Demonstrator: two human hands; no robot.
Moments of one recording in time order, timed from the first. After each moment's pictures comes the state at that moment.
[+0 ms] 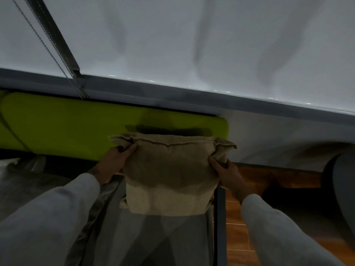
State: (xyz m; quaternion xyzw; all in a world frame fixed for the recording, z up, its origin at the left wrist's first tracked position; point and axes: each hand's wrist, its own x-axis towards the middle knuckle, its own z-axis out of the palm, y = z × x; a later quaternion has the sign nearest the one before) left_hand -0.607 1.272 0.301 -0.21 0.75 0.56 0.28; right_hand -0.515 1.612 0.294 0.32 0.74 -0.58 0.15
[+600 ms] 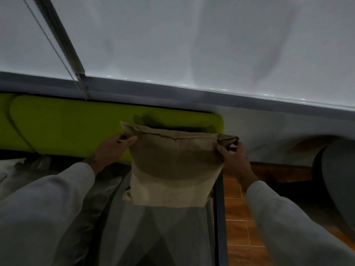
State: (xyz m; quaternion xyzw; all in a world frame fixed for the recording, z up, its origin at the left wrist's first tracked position) left_hand -0.602 1.247 0.329 -0.07 0.88 0.42 0.22; right_hand -0.503 1.624 0.321 0.36 0.78 -0.51 0.02
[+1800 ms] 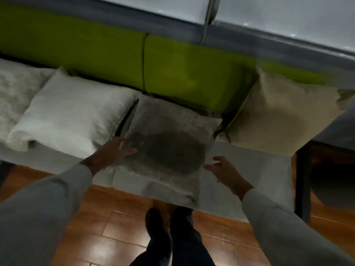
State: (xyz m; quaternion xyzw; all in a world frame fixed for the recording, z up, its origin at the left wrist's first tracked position) left_hand -0.369 0.805 0.286 -0.17 0.85 0.39 0.30; right_hand -0.319 1.171 0.268 0.27 0.79 -0.44 0.33
